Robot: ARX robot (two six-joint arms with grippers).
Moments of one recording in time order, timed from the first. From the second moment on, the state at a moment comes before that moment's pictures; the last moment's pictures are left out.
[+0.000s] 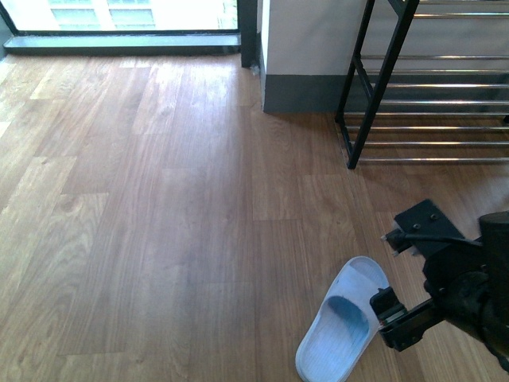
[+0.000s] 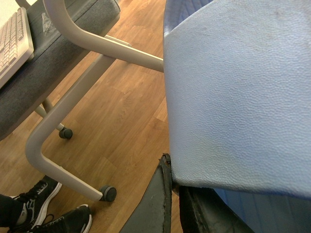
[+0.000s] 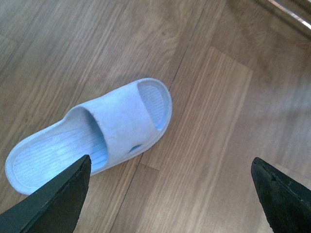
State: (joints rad) left arm -0.49 0.90 0.44 -0.64 -1.08 -0.59; right arm 0.25 2.37 0.51 1.03 0.16 -0.33
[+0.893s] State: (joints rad) left arm -0.49 0.90 0.44 -0.64 -1.08 -0.59; right arm 0.22 2.75 0.89 0.79 0.09 -0.12
